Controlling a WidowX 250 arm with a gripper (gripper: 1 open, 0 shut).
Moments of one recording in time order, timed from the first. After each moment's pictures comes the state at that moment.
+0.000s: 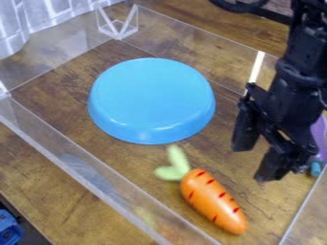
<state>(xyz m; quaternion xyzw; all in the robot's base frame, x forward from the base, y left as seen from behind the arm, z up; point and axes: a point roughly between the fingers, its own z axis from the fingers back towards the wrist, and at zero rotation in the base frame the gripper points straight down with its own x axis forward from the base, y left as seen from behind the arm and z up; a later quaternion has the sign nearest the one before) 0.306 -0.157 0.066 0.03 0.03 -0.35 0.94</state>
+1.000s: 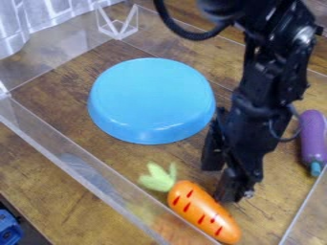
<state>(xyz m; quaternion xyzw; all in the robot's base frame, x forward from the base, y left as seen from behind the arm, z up) 0.273 -0.122 0.022 0.03 0.08 -0.42 0.90</state>
